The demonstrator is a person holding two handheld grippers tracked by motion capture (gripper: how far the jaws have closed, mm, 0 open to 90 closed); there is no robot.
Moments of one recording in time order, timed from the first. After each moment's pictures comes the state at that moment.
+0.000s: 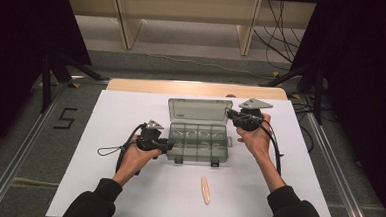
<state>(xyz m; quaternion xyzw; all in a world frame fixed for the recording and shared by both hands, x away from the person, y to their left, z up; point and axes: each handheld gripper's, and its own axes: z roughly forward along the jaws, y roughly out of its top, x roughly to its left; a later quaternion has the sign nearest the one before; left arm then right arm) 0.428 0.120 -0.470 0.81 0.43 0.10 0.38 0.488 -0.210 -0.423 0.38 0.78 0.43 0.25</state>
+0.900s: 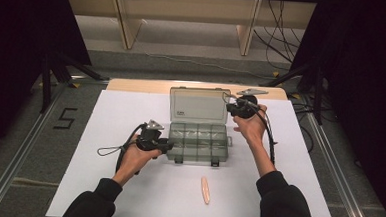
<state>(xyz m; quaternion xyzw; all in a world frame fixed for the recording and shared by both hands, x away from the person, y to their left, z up) 0.428 0.121 -0.470 0.82 0.42 0.11 0.38 0.522 -0.201 -0.416 0.46 0.76 0.40 0.21</state>
